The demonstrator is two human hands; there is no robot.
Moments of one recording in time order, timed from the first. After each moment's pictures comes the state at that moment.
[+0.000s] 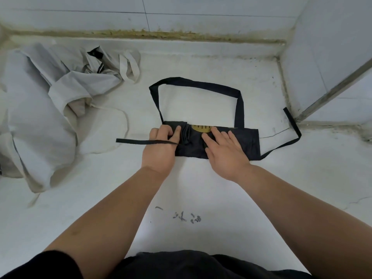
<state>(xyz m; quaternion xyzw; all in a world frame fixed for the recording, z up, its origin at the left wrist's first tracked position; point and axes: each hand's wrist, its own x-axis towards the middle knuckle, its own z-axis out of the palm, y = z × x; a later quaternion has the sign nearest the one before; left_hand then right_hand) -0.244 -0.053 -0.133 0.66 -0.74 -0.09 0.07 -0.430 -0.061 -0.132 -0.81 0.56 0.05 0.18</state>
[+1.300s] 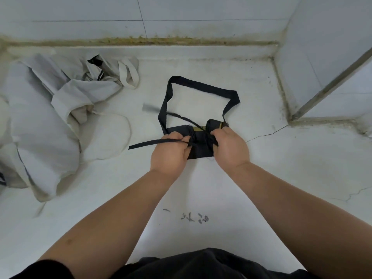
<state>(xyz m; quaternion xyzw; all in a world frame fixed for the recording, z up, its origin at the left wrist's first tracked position) -0.249 -0.055 -0.127 0.61 -0.77 -0.16 0.14 -0.414 -0.066 -0.124 -0.72 0.66 -0.11 0.16</state>
